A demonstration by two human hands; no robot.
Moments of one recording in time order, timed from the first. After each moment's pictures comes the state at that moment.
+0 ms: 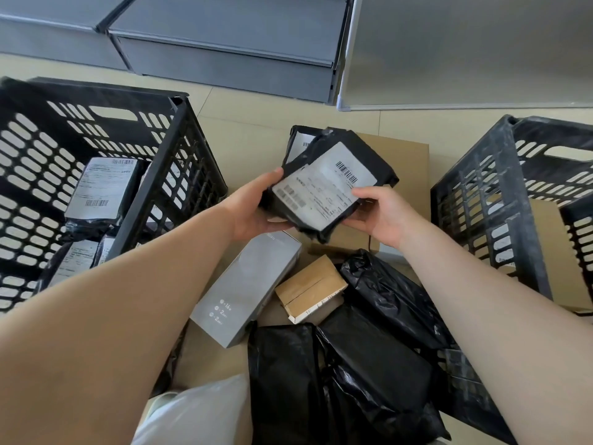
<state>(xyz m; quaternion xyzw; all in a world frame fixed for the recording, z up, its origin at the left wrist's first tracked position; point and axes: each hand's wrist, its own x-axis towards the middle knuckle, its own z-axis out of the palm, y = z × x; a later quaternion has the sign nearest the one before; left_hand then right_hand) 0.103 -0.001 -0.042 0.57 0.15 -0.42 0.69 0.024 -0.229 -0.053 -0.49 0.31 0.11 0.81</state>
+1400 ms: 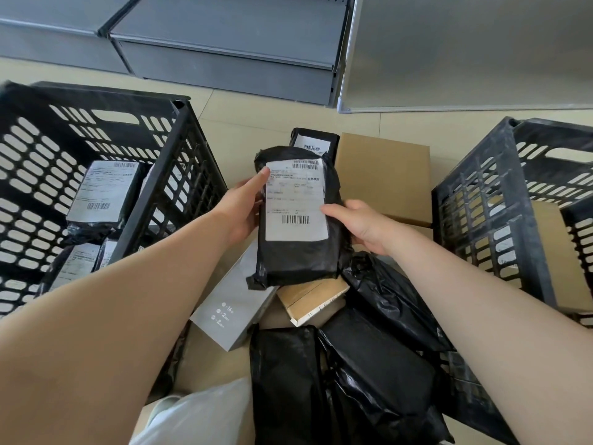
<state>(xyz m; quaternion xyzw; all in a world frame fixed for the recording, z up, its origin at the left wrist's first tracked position) 0.107 0.009 -0.046 0.62 0.16 -0.33 0.70 0.029 -0.199 -0.062 -0.71 0.26 0.22 0.61</state>
